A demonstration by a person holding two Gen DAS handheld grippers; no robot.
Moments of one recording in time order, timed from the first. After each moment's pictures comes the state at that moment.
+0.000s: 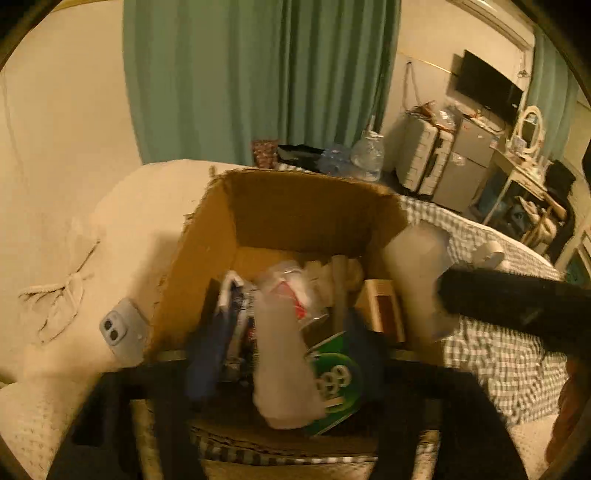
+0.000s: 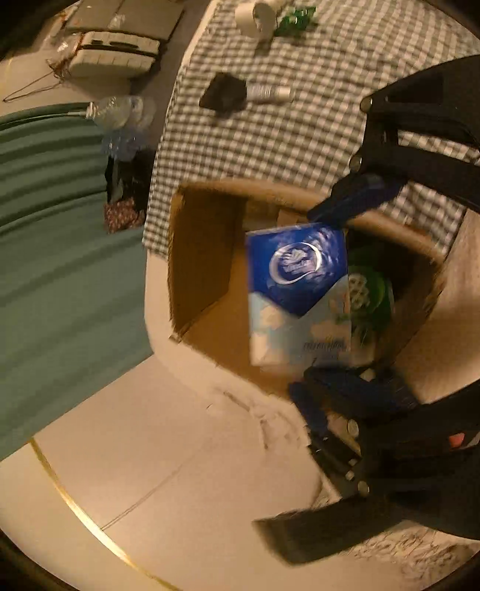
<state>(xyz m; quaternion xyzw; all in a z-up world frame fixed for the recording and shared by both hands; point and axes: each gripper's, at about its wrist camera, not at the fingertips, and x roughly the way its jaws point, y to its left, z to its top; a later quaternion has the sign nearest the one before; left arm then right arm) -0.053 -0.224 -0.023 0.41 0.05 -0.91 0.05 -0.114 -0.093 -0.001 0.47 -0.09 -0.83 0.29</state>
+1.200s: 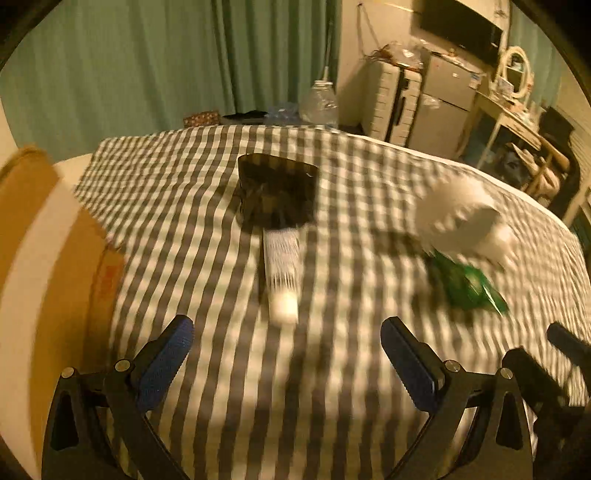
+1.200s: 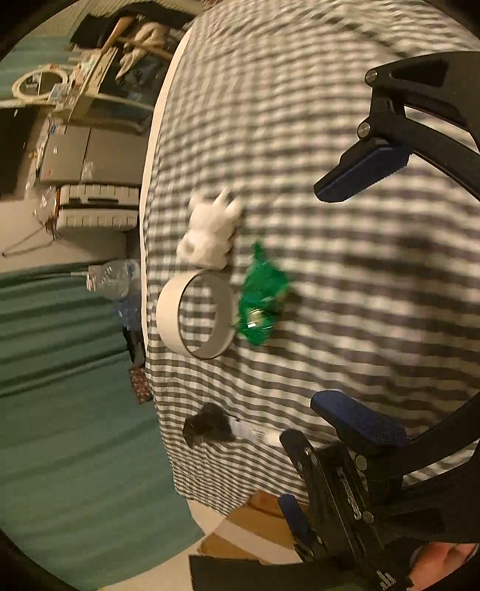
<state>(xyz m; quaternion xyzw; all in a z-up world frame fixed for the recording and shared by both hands) -0.210 0.054 -0.151 0.47 0.01 -0.88 0.01 -0.185 0.212 -0.148 0.44 -0.06 -0.89 0.04</state>
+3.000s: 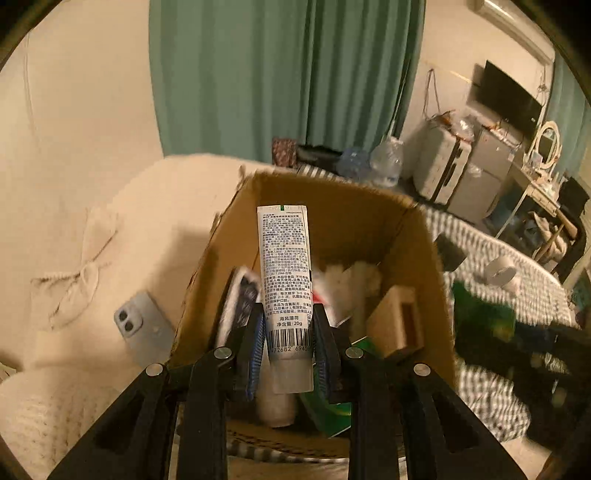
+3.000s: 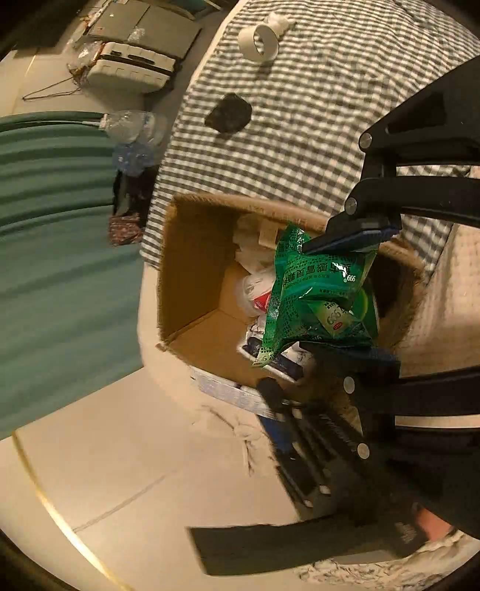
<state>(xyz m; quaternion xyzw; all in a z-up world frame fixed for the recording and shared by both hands) -0.046 -0.250 -0.019 0.41 0.07 -0.90 0.07 -0.093 -0.112 -0.006 0.47 -0.01 -0.85 0.24</state>
